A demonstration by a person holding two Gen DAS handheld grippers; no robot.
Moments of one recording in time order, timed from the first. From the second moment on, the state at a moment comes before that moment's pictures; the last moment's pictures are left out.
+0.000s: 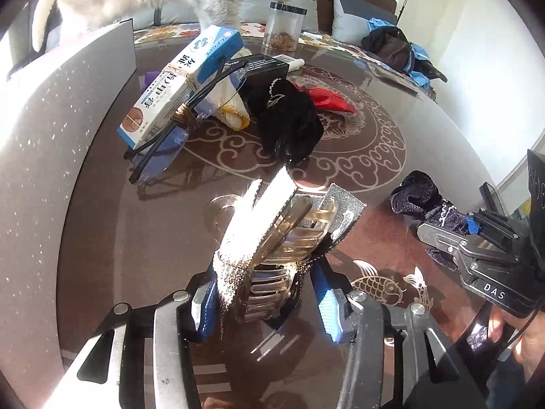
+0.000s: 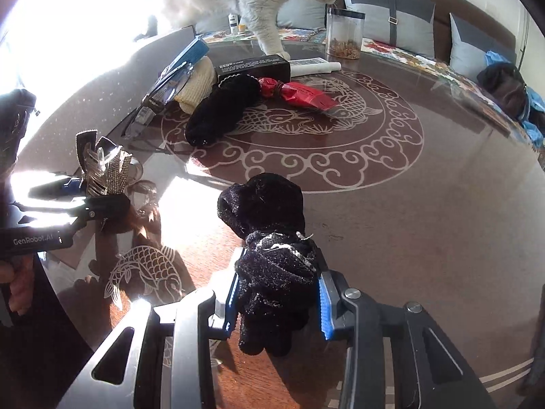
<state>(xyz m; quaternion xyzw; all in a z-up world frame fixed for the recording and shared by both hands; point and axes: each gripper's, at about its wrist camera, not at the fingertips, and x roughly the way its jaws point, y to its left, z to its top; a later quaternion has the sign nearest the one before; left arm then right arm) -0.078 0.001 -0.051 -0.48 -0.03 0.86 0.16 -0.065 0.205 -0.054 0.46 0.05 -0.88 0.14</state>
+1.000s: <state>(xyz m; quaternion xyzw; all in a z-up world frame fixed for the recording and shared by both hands) -0.050 -0.338 0.002 -0.50 -0.21 0.84 -0.07 -0.091 -0.171 0.050 0.44 0.06 -0.81 0.38</state>
